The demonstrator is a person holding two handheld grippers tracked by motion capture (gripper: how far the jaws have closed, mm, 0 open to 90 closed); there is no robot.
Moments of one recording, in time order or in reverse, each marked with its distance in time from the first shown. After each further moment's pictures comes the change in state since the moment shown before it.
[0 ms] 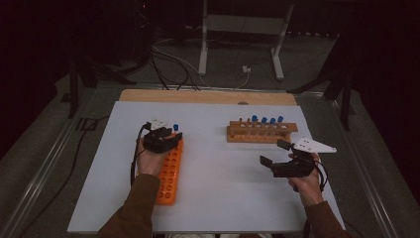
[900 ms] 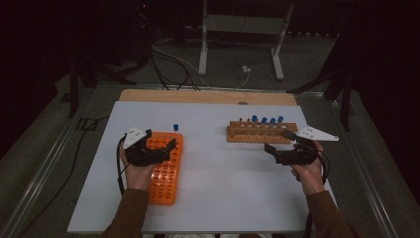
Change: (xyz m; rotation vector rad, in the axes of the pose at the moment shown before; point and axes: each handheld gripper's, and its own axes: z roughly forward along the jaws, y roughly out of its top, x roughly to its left) left arm -0.008 -0.021 -0.069 -0.258 -0.037 -0.069; right arm -0.026 0.018 0.007 0.011 -0.098 0.025
